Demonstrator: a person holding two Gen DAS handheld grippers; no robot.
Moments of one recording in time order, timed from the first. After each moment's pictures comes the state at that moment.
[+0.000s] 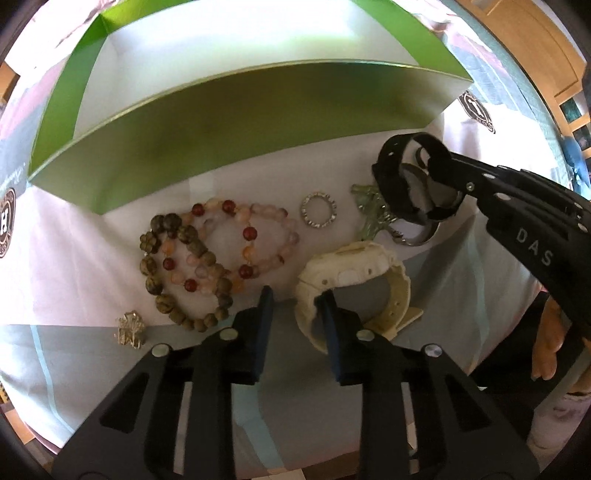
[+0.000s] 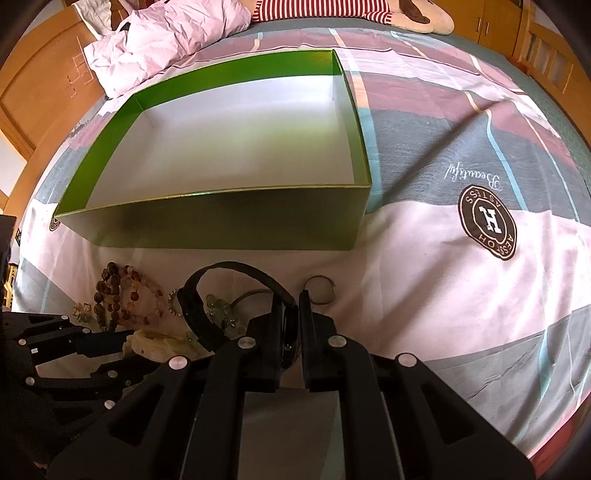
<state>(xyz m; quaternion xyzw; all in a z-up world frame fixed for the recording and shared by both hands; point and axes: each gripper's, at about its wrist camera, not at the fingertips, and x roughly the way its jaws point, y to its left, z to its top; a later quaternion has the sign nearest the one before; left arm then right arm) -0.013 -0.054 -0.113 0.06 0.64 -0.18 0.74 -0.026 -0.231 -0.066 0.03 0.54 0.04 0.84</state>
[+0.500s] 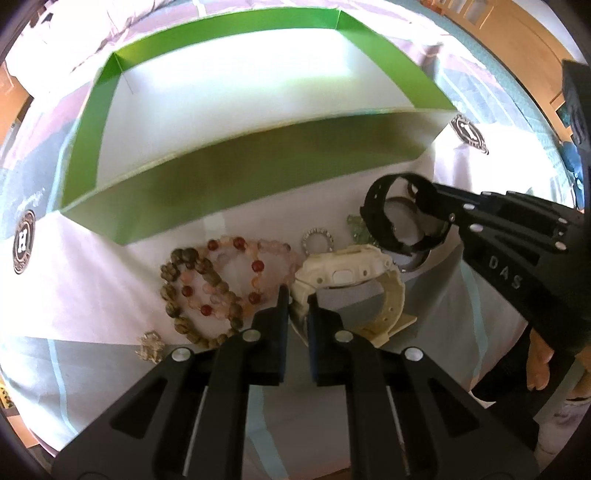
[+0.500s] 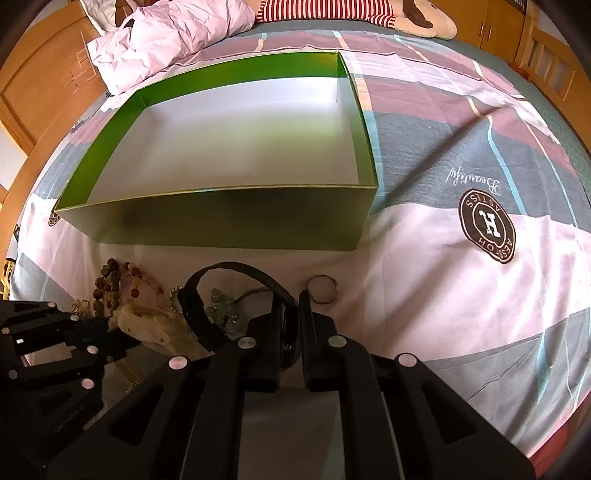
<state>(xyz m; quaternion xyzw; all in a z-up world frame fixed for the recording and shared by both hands) -0.012 -0.068 -0.093 0.07 0.59 -0.18 0.78 -0.028 -0.228 -0.066 0.02 0.54 0.04 0.84</state>
